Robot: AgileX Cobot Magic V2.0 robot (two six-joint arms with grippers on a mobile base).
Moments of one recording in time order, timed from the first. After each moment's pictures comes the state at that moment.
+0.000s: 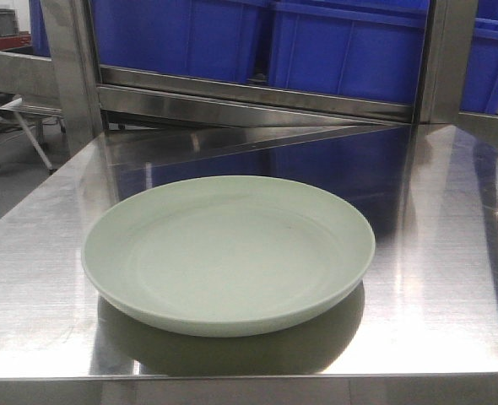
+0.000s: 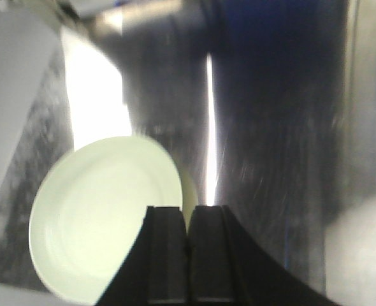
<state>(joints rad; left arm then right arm) -0.04 0.00 0.01 0.11 0.11 -0.11 0.06 0.97 -1.07 0.42 0.96 0.01</state>
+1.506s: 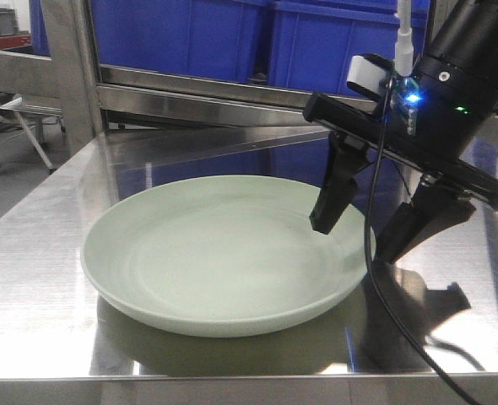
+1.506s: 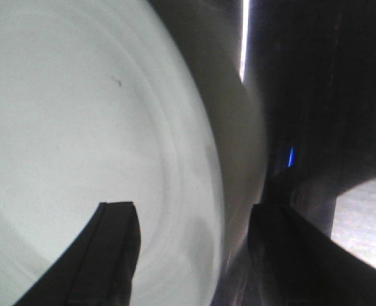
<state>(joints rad) -0.04 0.00 0.01 0.11 0.11 -0.11 0.32 1.71 -1.08 0.60 0.82 0.02</state>
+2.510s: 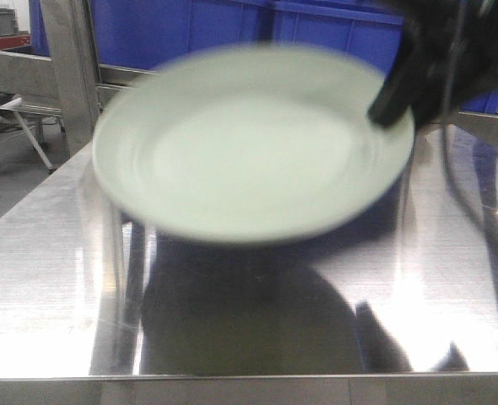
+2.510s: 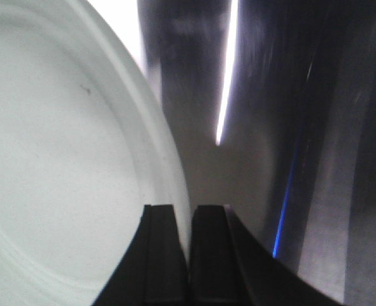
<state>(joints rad) -0.04 0.00 0.01 0.11 0.11 -0.11 0.32 1.37 -1.07 0.42 0.75 0.02</state>
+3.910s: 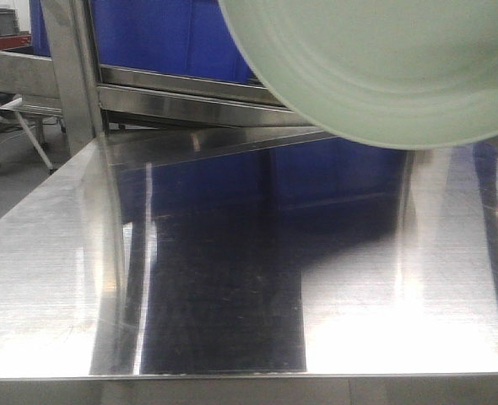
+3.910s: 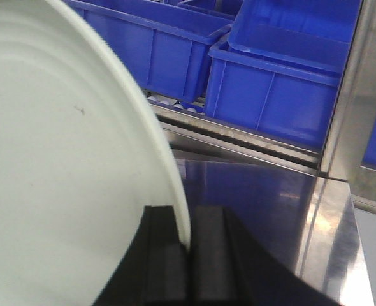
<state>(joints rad) -0.04 0.00 0.01 0.11 0.11 -0.11 0.32 0.63 -0.47 0.01 -0.04 0.01</state>
